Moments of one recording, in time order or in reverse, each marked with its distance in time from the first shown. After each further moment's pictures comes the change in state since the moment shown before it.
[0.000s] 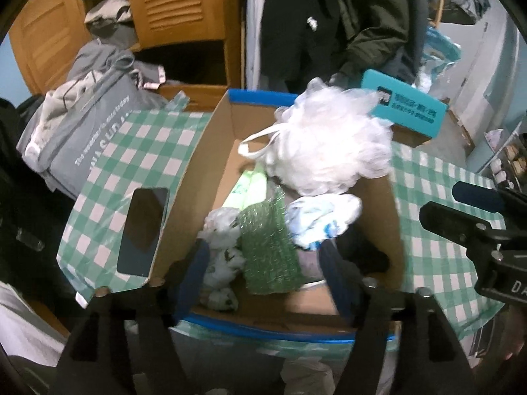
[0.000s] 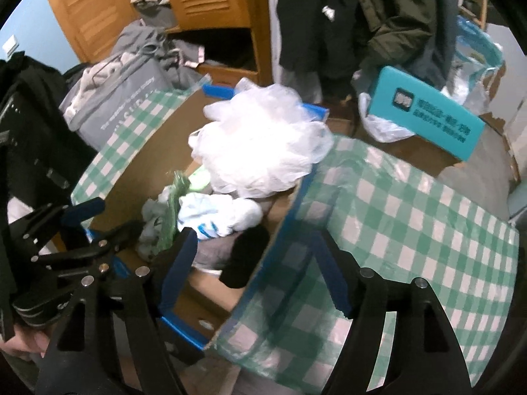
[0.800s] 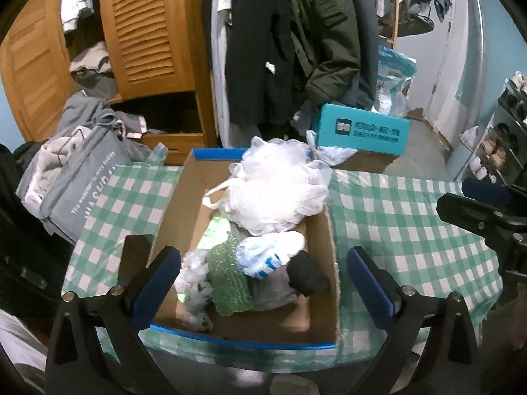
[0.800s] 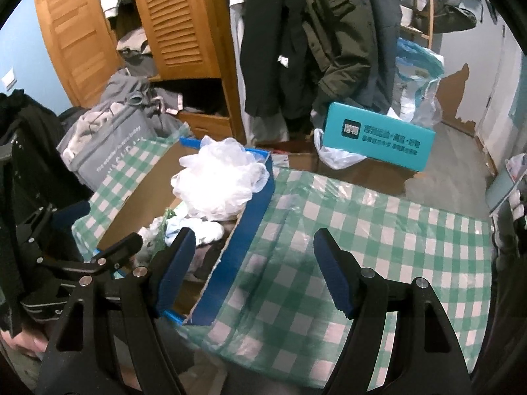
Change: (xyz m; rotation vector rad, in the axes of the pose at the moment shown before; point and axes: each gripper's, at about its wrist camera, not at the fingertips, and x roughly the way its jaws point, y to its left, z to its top) left arm -0.053 -0.048 0.010 0.097 -0.148 -0.051; right arm -0.088 -0.038 -0.019 0.072 -0.175 -0.055
